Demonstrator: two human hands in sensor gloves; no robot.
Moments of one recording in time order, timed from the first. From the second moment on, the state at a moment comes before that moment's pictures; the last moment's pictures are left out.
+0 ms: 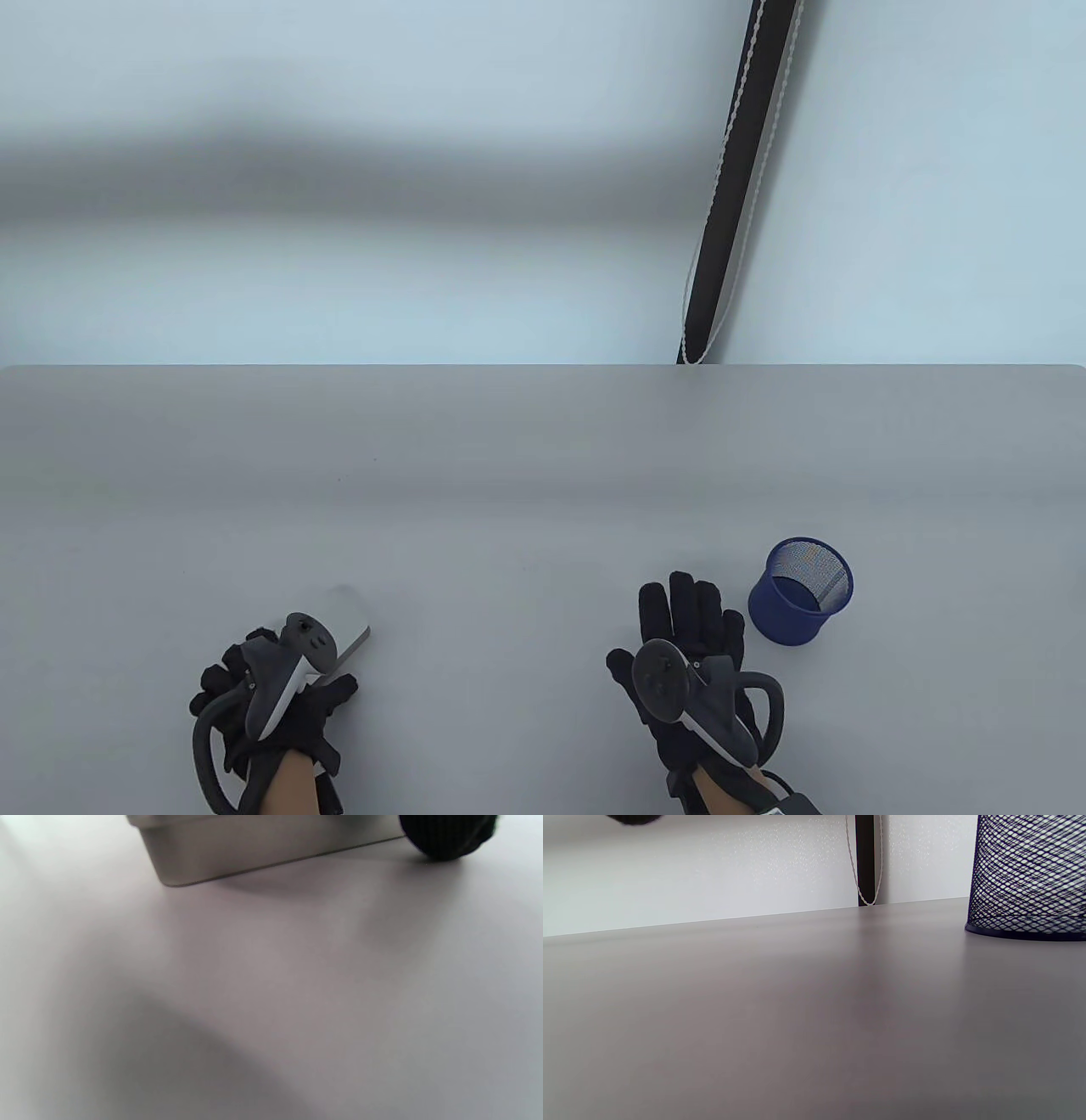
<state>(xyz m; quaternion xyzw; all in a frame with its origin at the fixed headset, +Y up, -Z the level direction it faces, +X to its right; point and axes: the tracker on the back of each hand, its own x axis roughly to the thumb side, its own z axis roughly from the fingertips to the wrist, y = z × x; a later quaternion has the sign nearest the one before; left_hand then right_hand) -0.280 -0.771 -0.269 -0.25 0.26 0.02 0.93 0.120 -0.733 -0.255 0.01 -0.03 1.00 0.06</state>
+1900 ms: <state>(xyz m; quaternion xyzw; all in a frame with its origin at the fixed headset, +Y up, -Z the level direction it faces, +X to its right) -0.123 -0.745 -0.257 -0.15 -0.21 0.01 0.97 0.118 -0.739 -0.258 0.02 0.01 1.00 0.05</state>
